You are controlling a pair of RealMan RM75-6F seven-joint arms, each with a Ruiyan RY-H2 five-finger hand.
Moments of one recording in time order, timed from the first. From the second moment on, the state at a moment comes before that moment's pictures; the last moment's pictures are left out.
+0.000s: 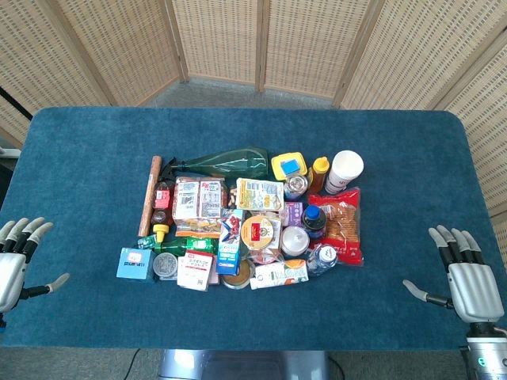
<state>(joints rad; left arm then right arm) -0.09 -1.10 -0.02 -1.62 1.52 1.49 0.01 0.08 -1.09 0.05 -1.71 -1.50 1.47 -0.12</state>
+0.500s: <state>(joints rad) -0.09 -1.11 -0.02 -1.61 1.55 1.50 -0.01 0.08 -1.09 0.05 -1.70 -1.51 1.48 -0.11</state>
